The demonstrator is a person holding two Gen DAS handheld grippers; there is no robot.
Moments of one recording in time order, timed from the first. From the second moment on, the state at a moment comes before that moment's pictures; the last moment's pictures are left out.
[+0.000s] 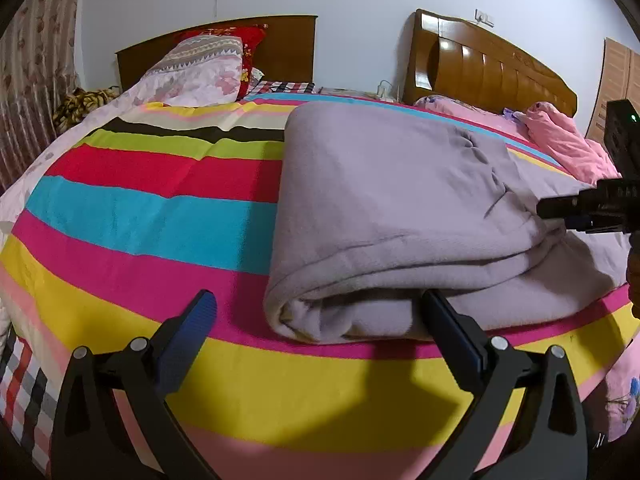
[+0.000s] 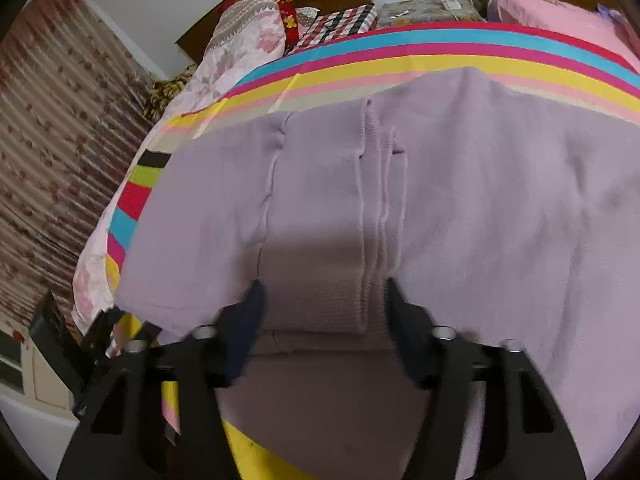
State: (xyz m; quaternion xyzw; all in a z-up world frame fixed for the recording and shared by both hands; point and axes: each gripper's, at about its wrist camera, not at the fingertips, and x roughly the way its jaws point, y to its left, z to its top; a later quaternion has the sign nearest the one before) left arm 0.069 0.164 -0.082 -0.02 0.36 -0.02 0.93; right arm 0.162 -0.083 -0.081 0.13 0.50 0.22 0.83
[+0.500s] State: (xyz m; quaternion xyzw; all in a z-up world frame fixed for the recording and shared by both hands) left arm 0.067 0.185 -0.078 -0.06 0.37 0.00 0.93; right arm 0.156 -0.092 -0.075 0.11 0.46 0.23 0.85
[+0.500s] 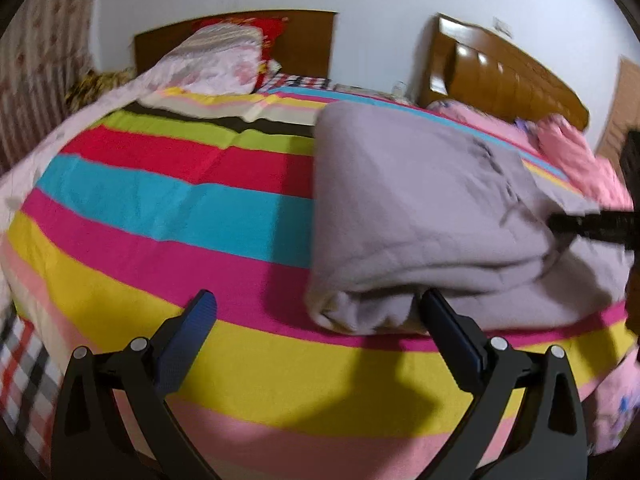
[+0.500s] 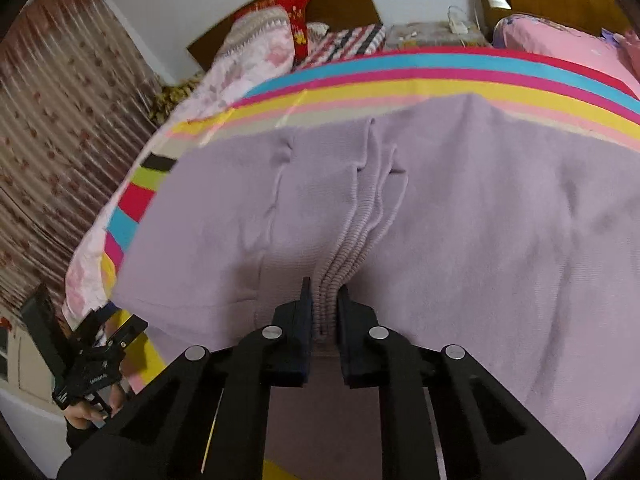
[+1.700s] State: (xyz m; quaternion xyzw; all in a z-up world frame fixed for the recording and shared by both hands) left arm 0.091 0.175 -0.070 0.06 0.39 0.10 0.91; right arm 0.105 -0.130 -0.066 0.12 0.40 0.21 0.88
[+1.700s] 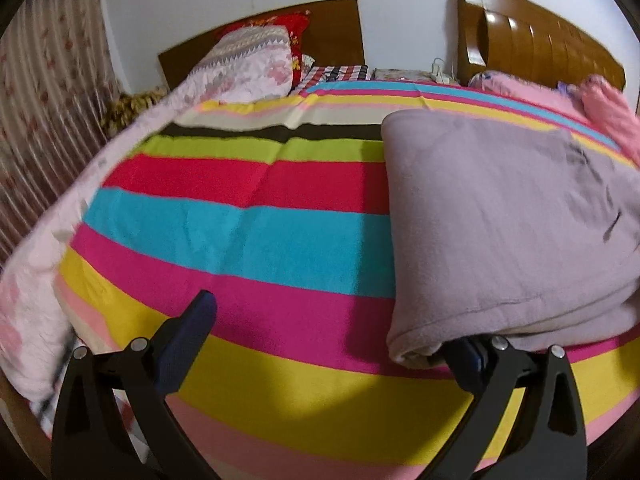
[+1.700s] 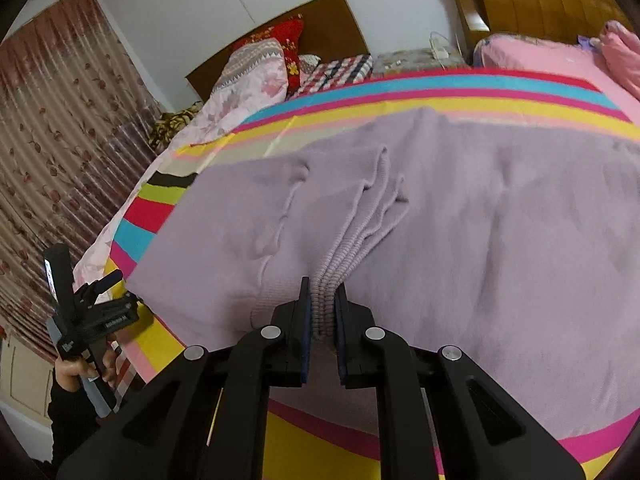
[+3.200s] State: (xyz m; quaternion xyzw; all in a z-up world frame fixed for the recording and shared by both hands) left arm 0.178 0.116 0.013 -0.02 0.36 -0.09 0.93; right arm 0.137 -0.107 -0.033 -0.03 0.34 0.23 0.91
